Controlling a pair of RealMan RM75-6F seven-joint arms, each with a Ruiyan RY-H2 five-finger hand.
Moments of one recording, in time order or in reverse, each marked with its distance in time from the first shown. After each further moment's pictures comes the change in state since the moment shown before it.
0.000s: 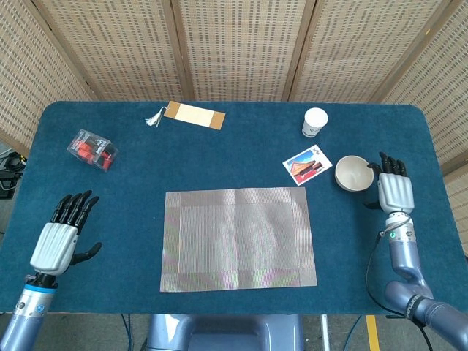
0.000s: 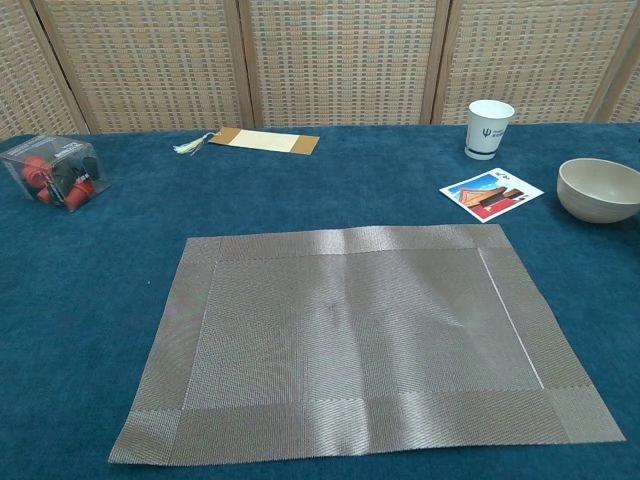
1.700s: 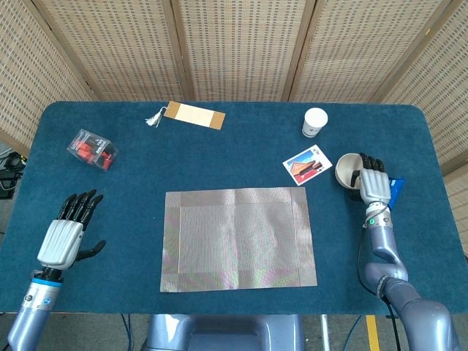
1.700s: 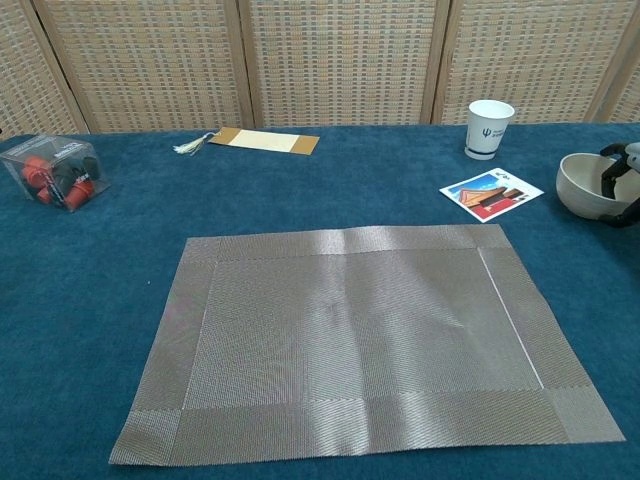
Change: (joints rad) left arm 0.002 -0.031 -0.048 0.030 -0.026 -0.086 -0.006; right arm 0.160 -0.350 -0.042 0.664 -0.150 -0.195 0.367
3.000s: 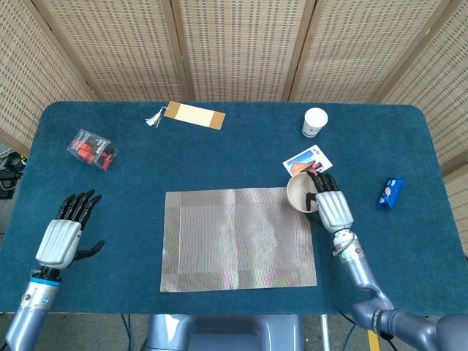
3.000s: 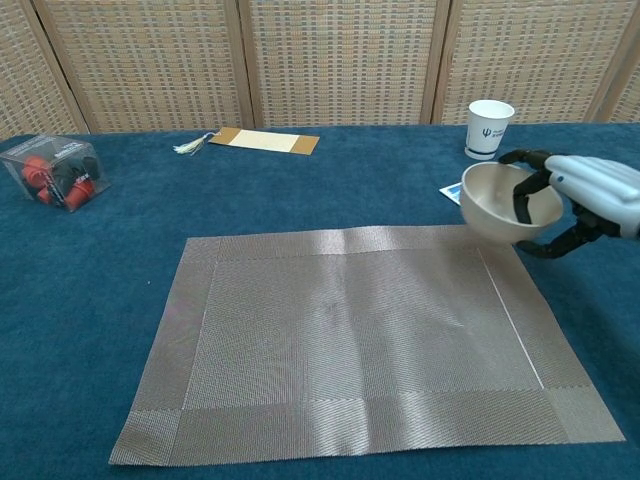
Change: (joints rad) left arm 0.004 0.011 -0.010 0.009 -0.014 -0.029 -0.031; right arm -0.140 0.168 -0.107 -0.742 -0.168 0.385 -0.245
